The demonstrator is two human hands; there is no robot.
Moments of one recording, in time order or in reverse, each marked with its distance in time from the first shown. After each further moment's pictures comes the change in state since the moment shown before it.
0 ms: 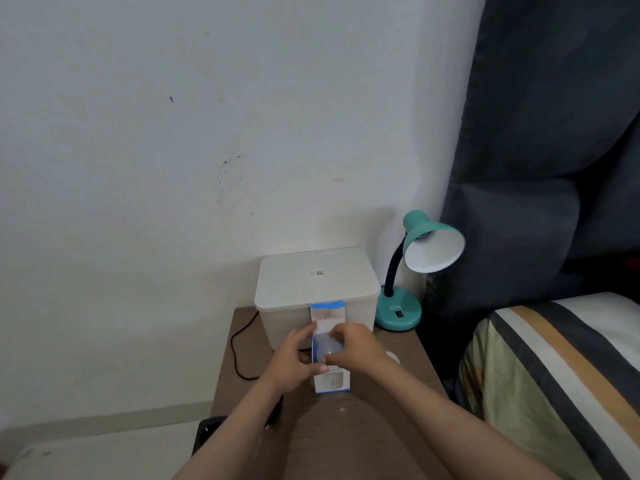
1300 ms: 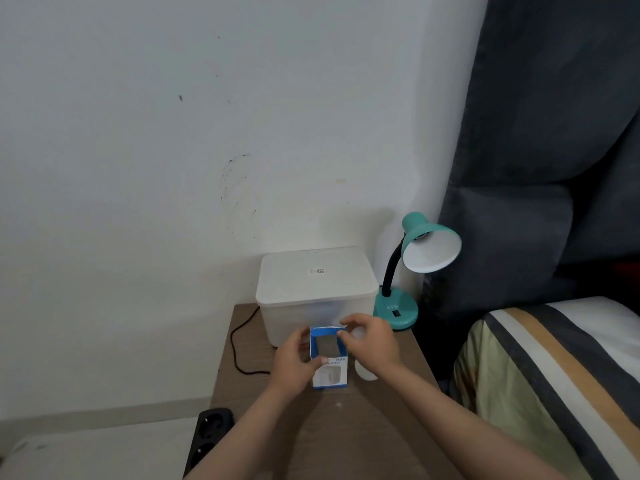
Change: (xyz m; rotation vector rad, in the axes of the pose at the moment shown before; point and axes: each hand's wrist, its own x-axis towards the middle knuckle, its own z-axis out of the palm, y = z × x) left_hand -0.023 0.013 0.015 -0.036 0.267 0.090; right_hand -0.030 -0.005 -0.018 0.229 0.344 -0.003
